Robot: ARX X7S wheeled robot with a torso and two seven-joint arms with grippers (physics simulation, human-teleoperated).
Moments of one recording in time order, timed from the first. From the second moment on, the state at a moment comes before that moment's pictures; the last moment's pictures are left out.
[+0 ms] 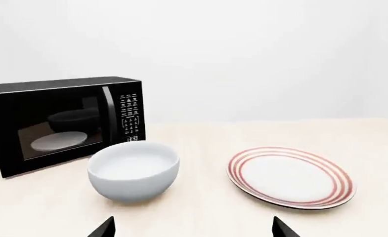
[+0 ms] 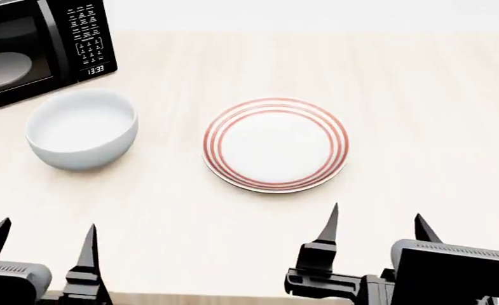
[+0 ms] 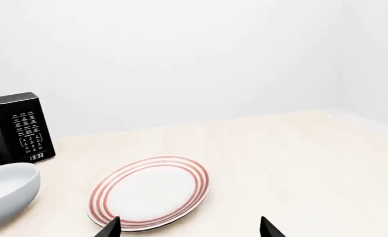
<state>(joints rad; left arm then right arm) -0.10 -0.09 0.04 0.55 -0.09 -0.57 -0.03 0.20 0.07 0.08 -0.59 0.21 0.74 0.11</state>
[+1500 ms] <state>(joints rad) -0.16 -0.16 0.03 0.74 -0.19 -0.72 -0.11 0.33 0.14 0.12 -0.74 0.40 0.90 0.15</state>
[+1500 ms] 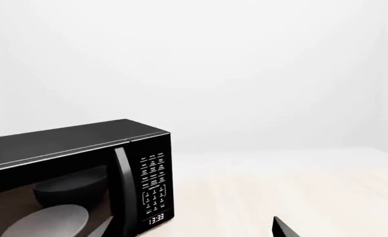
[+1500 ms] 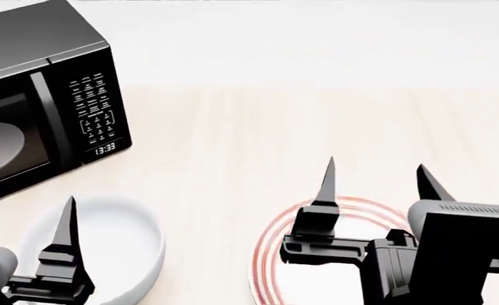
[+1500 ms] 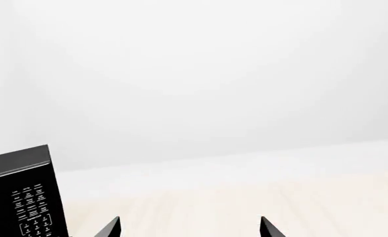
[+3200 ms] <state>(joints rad) 0.01 -0.23 -0.29 0.69 -0.08 -0.69 -0.39 1.10 0.03 -0.04 -0.06 1.58 1.34 1.17</state>
